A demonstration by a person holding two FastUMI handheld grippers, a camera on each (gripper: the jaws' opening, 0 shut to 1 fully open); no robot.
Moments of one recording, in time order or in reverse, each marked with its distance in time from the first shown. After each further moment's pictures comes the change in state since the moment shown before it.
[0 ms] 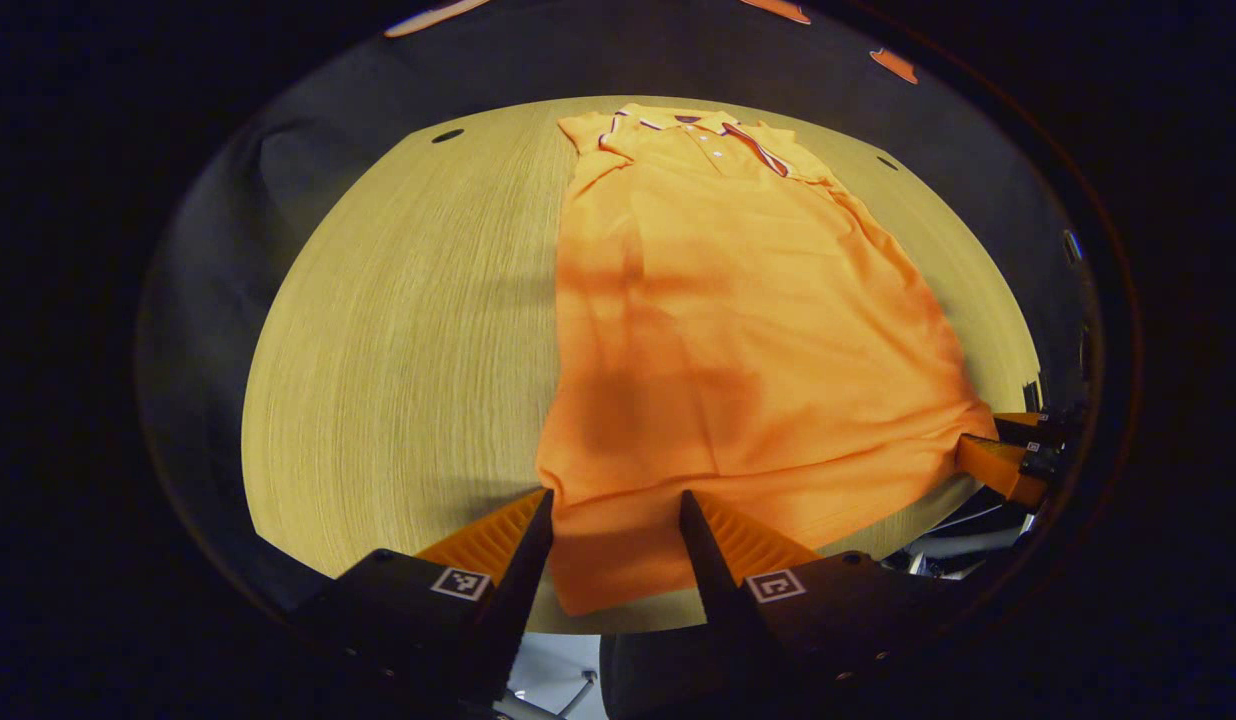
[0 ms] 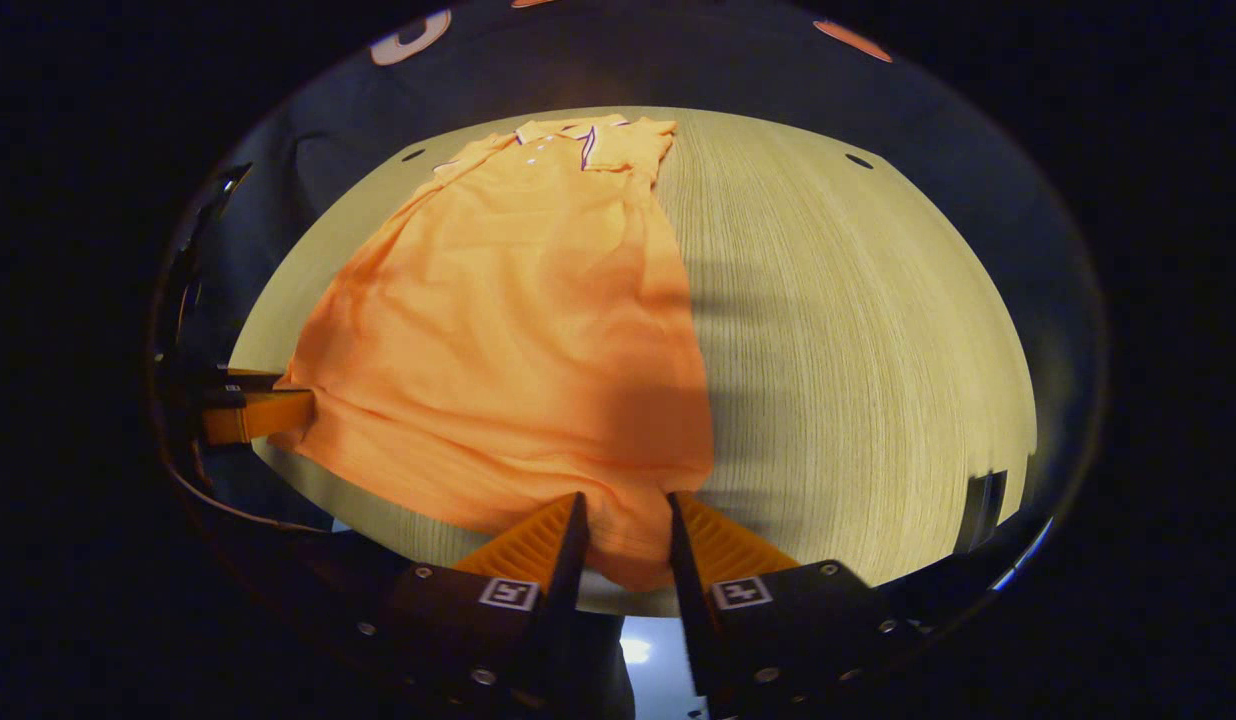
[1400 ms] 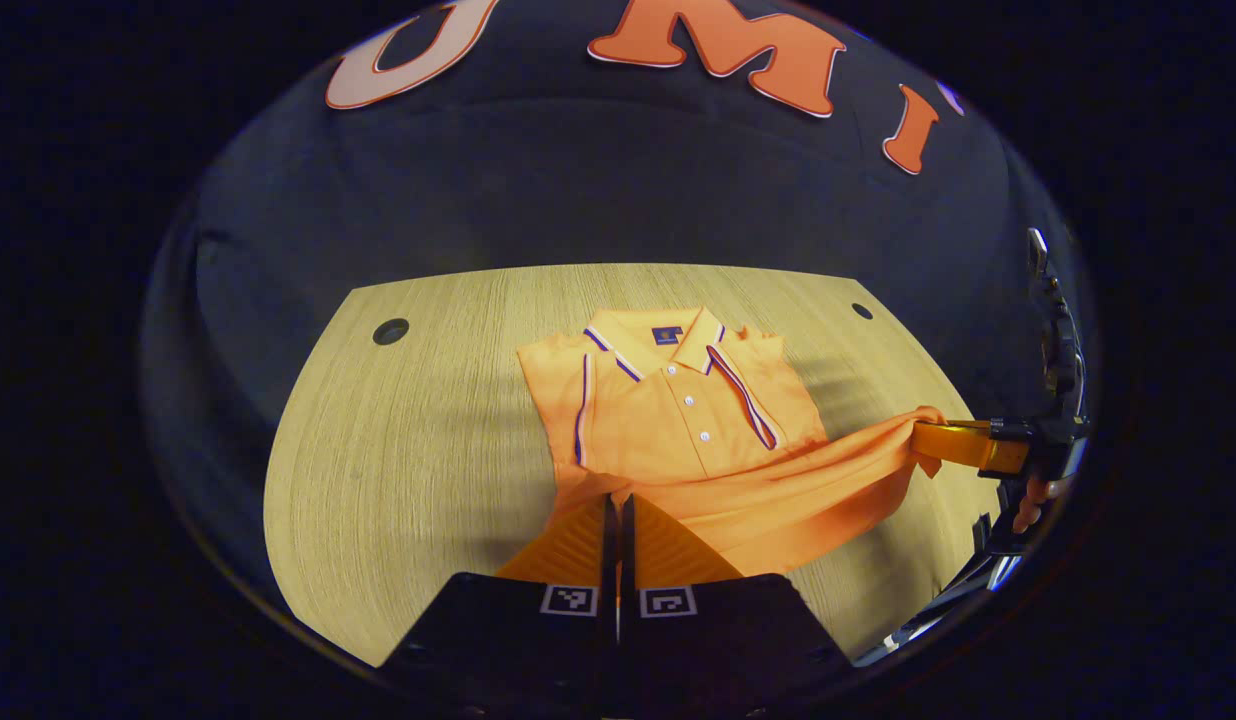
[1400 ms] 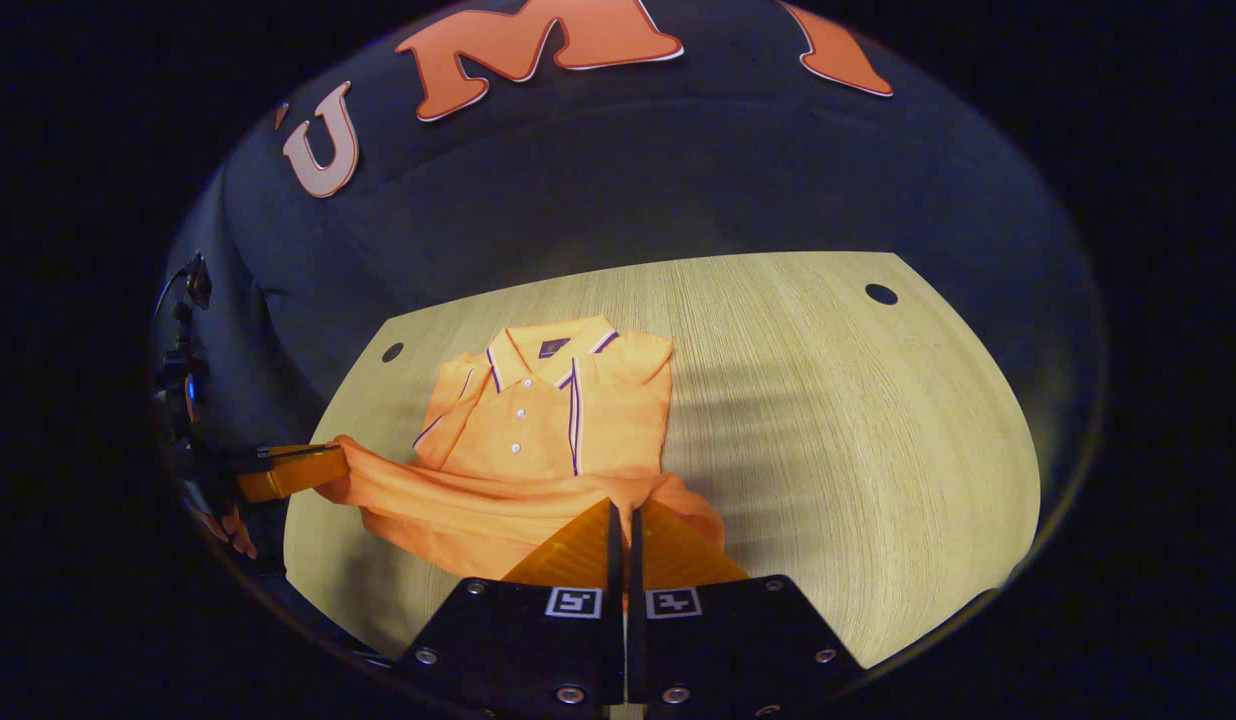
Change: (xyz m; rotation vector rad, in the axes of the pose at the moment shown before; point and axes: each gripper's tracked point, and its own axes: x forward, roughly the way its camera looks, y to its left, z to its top) left arm -0.011 0.032 0.304 0.028 -0.369 -0.112; right arm 0.012 0.002 0.288 0.117 -0.318 0.076
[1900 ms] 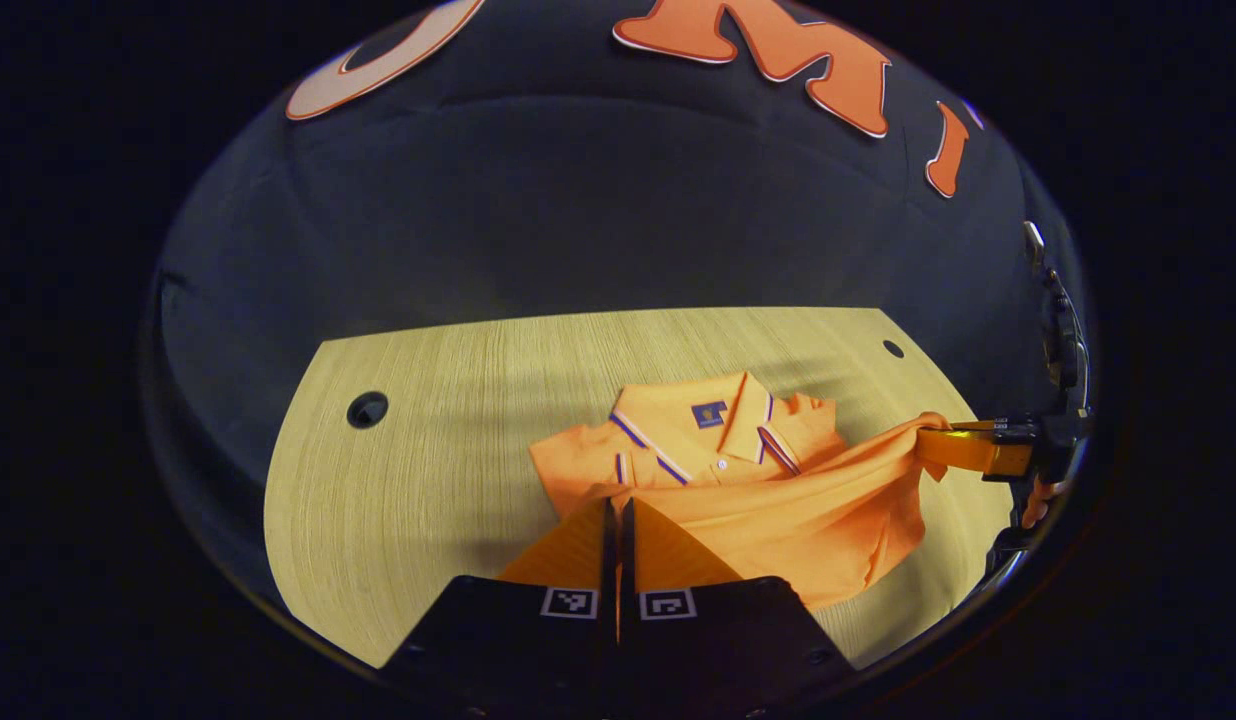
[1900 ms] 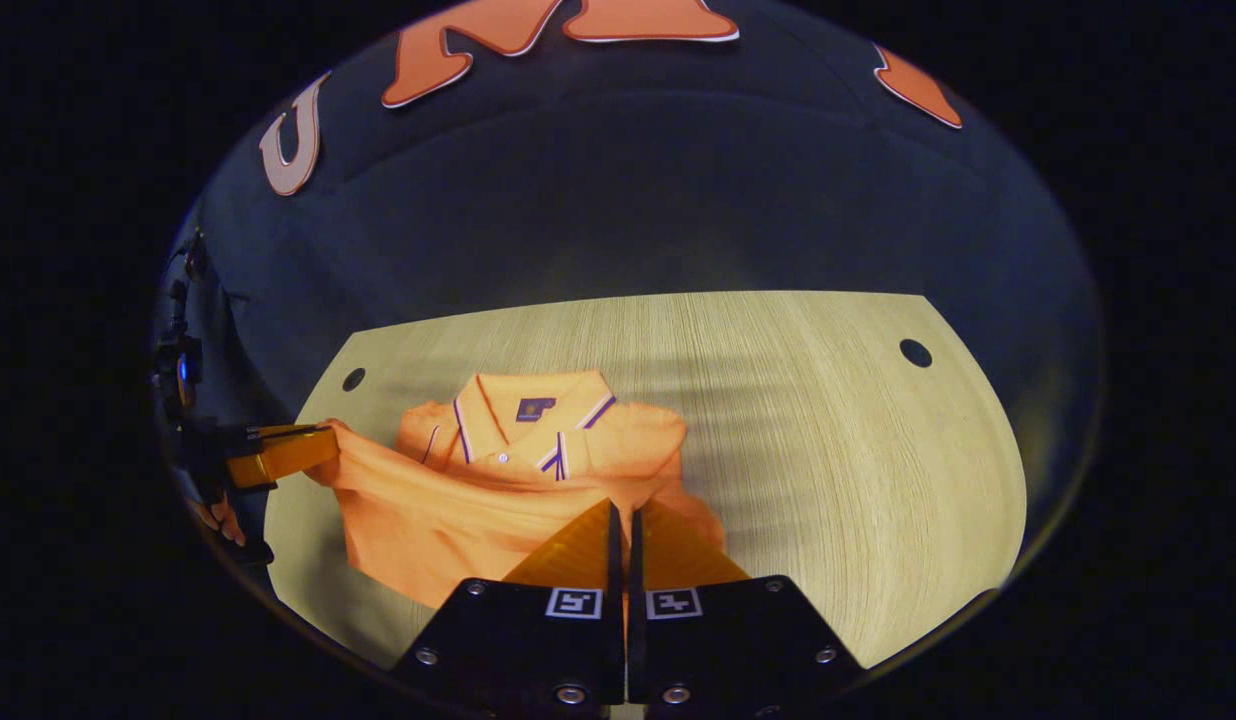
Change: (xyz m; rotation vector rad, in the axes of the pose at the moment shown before) left arm 0.083 0.039 0.088 0.044 -0.050 -0.007; right arm 0.084 0.004 0.079 -0.048 0.004 -0.069
